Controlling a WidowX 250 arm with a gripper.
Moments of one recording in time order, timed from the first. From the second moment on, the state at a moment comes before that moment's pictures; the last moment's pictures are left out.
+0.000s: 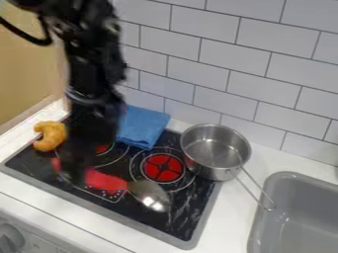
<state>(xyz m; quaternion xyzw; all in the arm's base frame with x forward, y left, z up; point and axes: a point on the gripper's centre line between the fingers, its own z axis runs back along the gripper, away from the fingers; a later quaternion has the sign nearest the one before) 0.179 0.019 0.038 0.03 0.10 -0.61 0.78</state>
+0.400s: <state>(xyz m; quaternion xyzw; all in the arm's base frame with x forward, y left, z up) 0.169 -0.026 0.017 0.04 0.11 -0.66 0.74</state>
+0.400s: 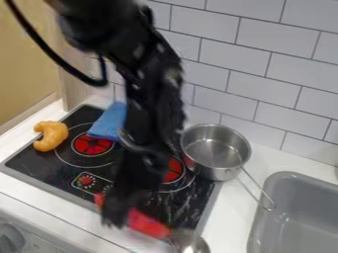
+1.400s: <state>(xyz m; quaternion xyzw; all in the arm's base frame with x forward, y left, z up) 0.197 -0.039 0.009 0.05 0.13 -0.65 0.75</state>
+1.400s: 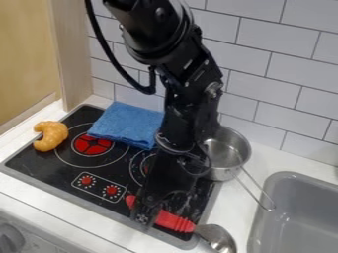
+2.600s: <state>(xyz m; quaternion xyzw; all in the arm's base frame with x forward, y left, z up) 0.204 0.043 0.073 0.01 0.11 -0.29 0.95</state>
